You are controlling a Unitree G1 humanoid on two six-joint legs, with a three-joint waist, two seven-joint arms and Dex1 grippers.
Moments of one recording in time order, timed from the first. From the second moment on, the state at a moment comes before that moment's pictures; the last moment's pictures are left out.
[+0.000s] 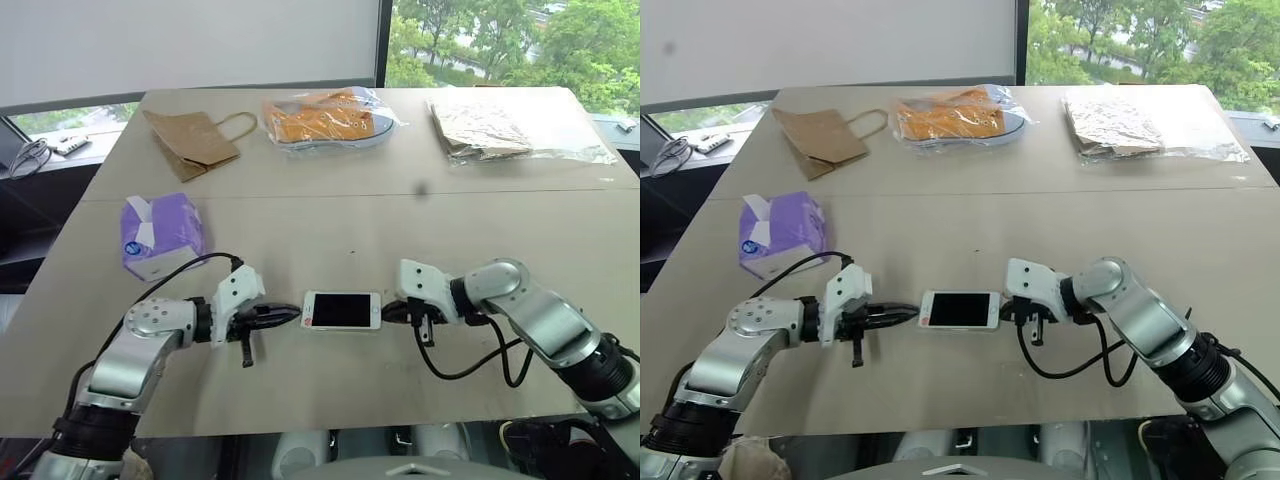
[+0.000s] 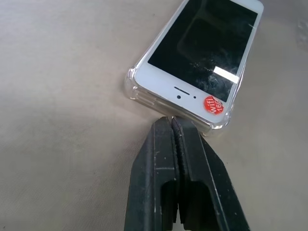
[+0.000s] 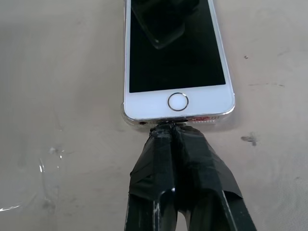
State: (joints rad) left arm -0.04 0.76 -0.02 -0.14 -0.33 0.30 -1.14; right arm -0.46 -0.66 0.49 -0.38 0.15 0.74 1.06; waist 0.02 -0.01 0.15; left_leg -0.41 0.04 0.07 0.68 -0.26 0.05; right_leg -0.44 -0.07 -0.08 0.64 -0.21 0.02
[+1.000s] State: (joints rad) left arm -0.24 0.50 -0.20 -0.14 -0.24 0.45 -1.06; right arm -0.72 -0.70 0.48 0.13 -0.09 0.35 1.16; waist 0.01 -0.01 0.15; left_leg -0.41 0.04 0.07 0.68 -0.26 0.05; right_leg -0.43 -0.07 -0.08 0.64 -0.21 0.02
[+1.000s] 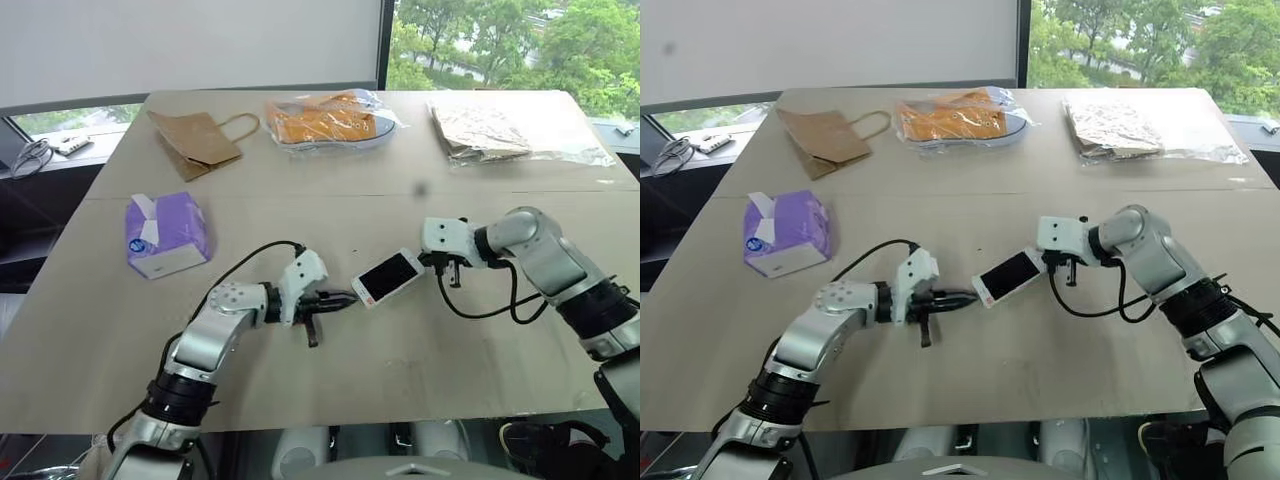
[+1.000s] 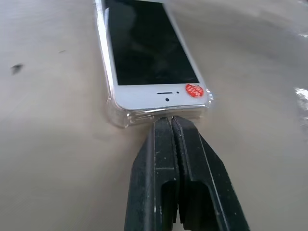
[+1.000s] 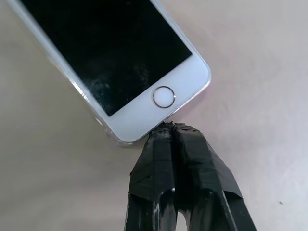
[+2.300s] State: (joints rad) left arm -0.32 0.56 -0.15 -0.23 -0.38 0.54 -1.03; right arm -0.39 -0.75 0.18 -0.37 0.17 0.70 1.12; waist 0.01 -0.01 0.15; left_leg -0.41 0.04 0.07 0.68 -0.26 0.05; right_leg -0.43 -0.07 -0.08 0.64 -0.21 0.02
